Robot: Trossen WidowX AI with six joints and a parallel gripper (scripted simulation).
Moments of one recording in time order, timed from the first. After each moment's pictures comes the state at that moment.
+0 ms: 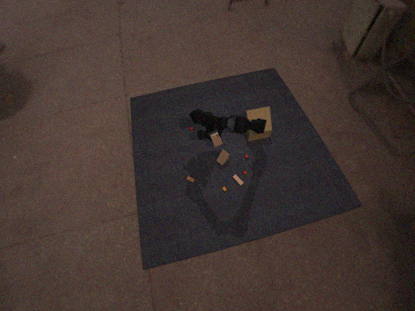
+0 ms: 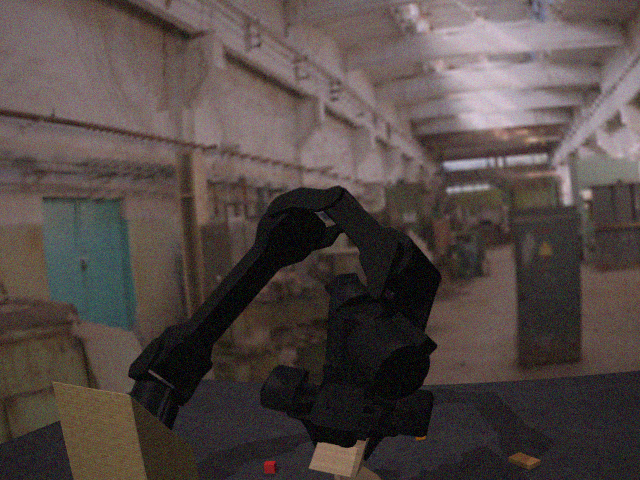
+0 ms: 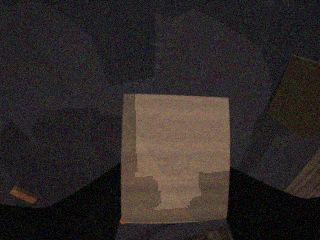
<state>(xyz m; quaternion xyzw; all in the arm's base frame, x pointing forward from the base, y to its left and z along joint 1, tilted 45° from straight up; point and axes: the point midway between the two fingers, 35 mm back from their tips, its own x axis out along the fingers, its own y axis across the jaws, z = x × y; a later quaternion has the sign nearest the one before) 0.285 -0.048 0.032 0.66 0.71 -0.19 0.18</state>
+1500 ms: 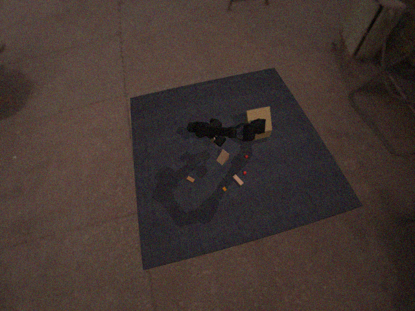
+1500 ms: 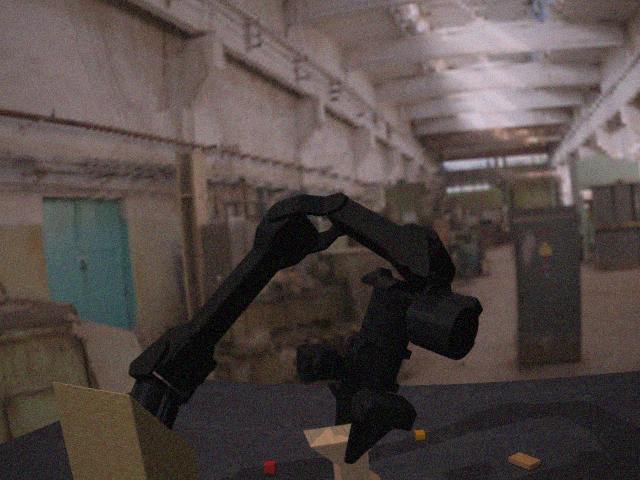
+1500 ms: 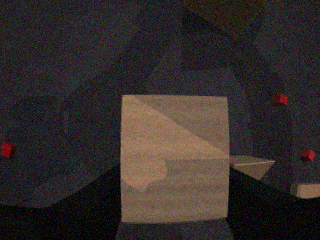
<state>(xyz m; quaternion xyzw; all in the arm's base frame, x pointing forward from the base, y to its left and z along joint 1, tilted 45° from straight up) 0.291 -0.042 0.043 0.63 0.41 -0.66 -0.06</state>
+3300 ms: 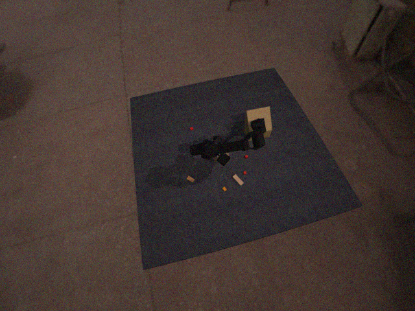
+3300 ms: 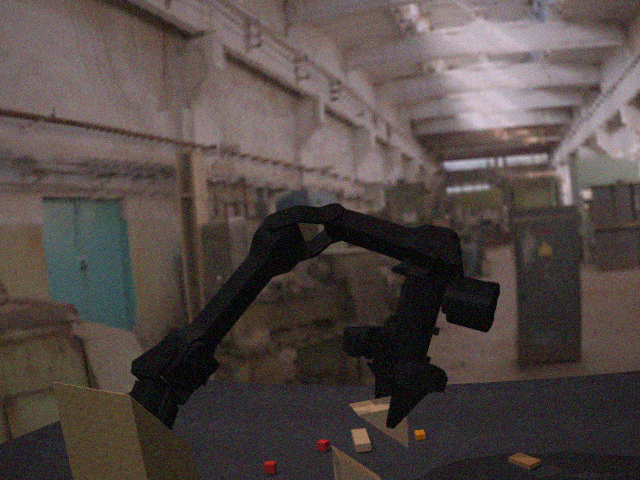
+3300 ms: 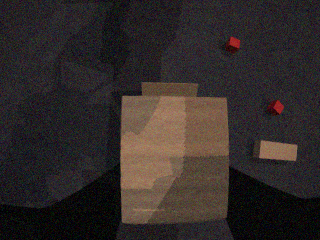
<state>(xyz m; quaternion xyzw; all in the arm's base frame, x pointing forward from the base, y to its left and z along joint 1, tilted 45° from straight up) 0.319 0.043 0.130 0.64 0.39 -0.65 -0.05</state>
